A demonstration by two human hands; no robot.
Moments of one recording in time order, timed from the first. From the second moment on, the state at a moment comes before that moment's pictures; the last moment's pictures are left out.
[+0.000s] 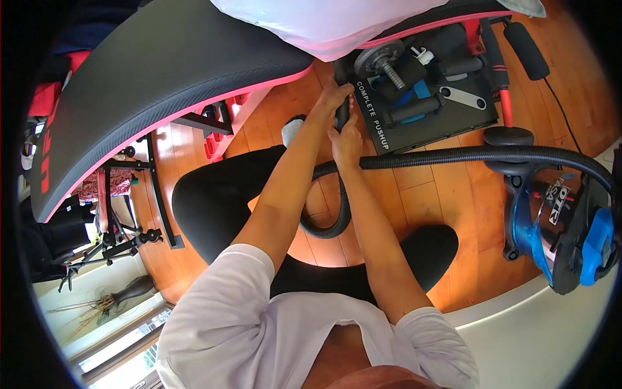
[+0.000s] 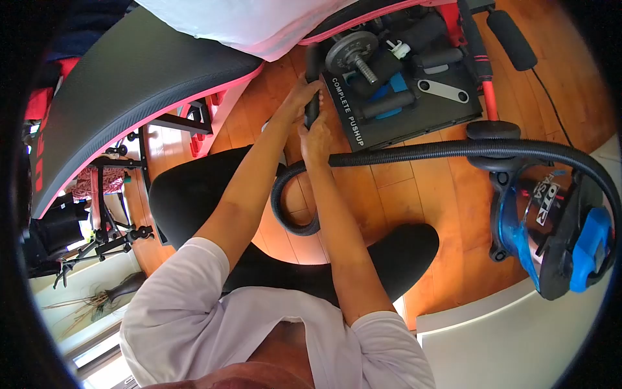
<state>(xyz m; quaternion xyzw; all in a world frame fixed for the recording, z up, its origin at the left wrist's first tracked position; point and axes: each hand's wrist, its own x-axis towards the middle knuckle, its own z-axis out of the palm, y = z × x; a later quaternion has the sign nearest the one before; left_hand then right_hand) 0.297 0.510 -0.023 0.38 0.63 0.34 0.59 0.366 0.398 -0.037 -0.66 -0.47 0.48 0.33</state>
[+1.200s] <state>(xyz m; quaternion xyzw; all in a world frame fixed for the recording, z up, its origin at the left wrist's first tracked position) 0.416 0.241 0.078 0.42 0.54 0.40 0.61 0.487 0.143 0.031 -0.63 -0.48 0.45 0.41</state>
